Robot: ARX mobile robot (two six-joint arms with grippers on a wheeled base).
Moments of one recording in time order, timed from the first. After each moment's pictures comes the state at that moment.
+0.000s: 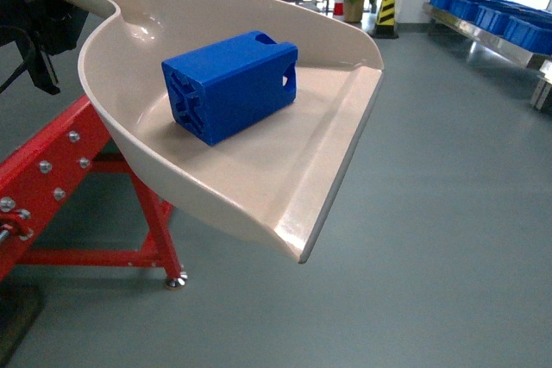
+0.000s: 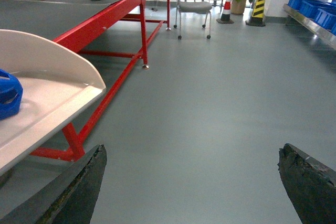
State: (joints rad) left arm -0.05 1.85 0.83 1.28 0.35 -1.33; right arm 0.16 0.88 0.35 0.43 0.00 -0.02
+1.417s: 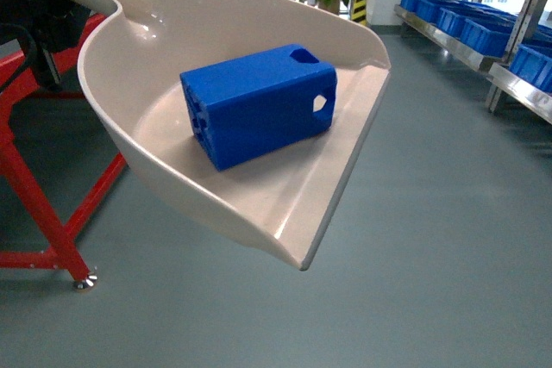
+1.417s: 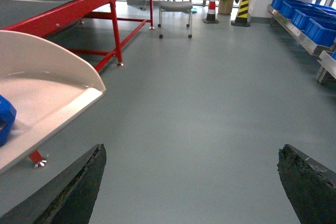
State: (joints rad) left arm -0.05 1.84 0.83 1.28 0.36 -1.33; right arm 0.16 0.87 0.35 0.43 0.00 -0.02
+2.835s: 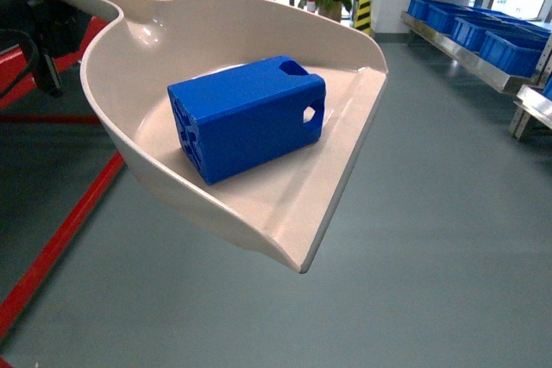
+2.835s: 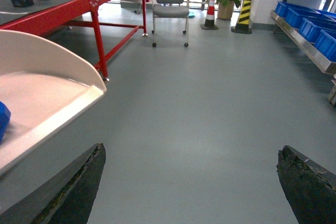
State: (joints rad) left arm -0.05 1.85 0.83 1.28 0.35 -1.33; right arm 0.16 0.88 0.35 0.43 0.00 -0.02
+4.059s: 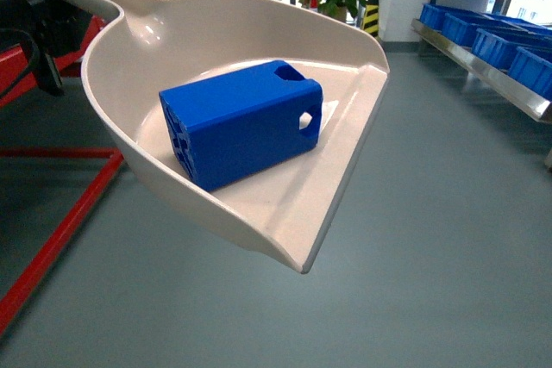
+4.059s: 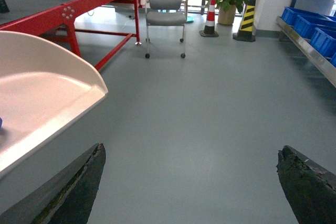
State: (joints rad) left arm -0.05 1.85 0.83 1.28 0.35 -1.33; right arm 0.16 0.88 0.35 0.43 0.00 -0.02
